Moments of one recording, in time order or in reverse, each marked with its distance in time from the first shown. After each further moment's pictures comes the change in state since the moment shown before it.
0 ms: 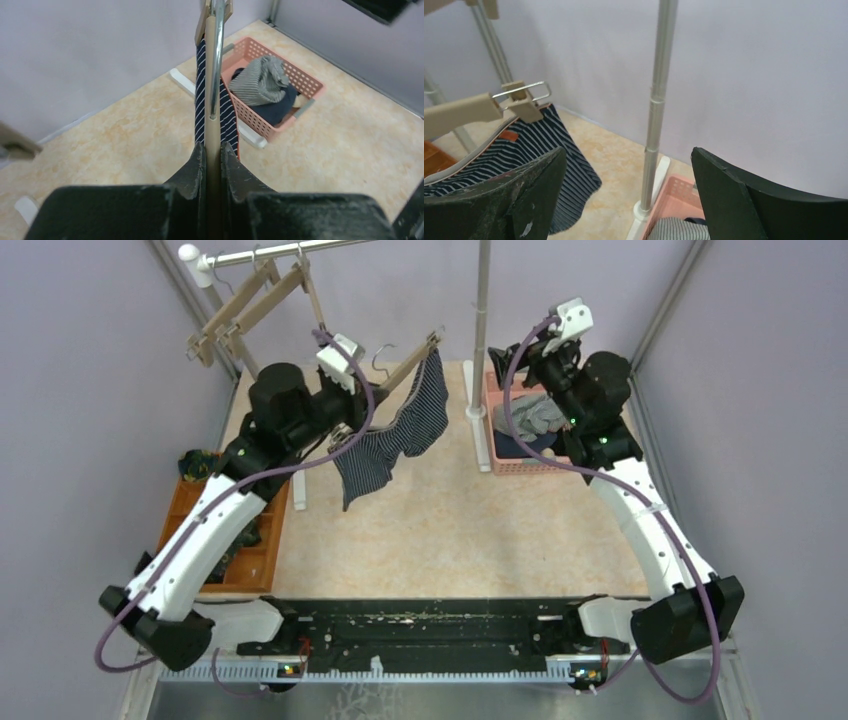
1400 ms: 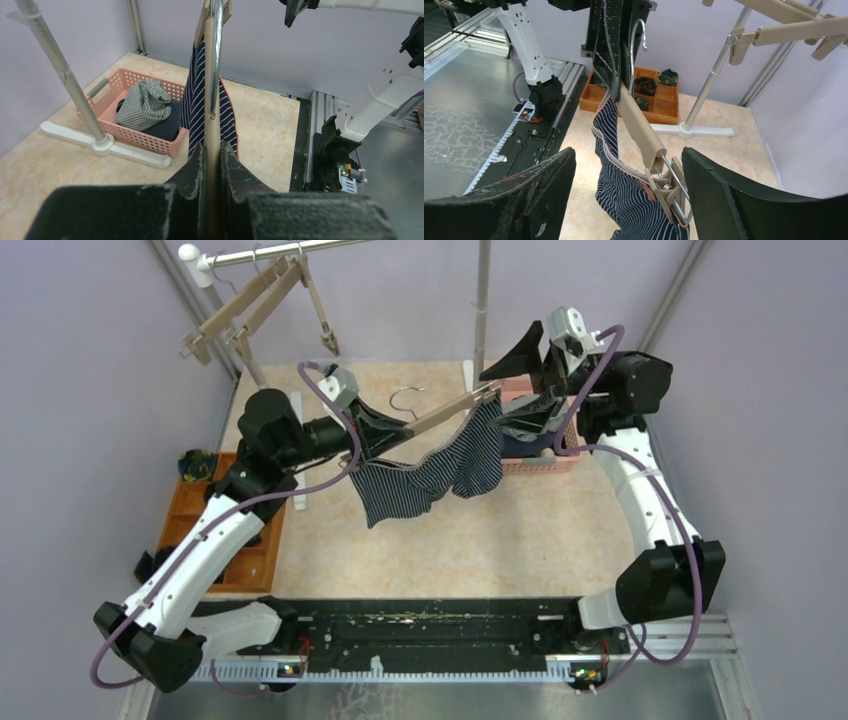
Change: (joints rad) left arm 0.016 -0.168 -0.255 0.268 0.584 -0.113; right arm -0.162 0.171 0.147 0.794 -1.387 0.780
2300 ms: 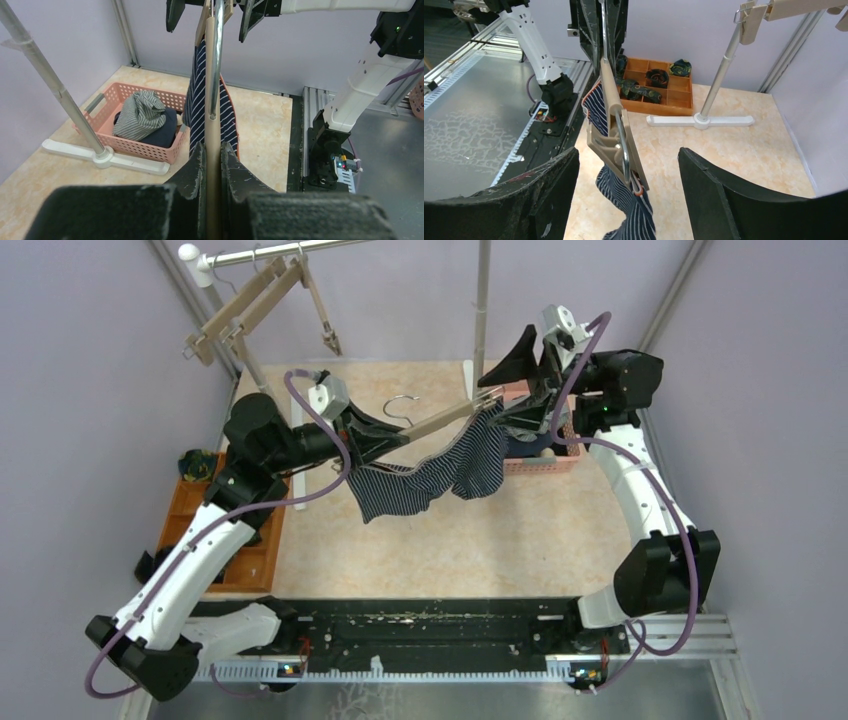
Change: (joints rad) left arm 0.001 -0.058 0.013 -0.043 0.050 0.046; right arm 0.001 0.035 -0.012 -0.004 -0.019 0.053
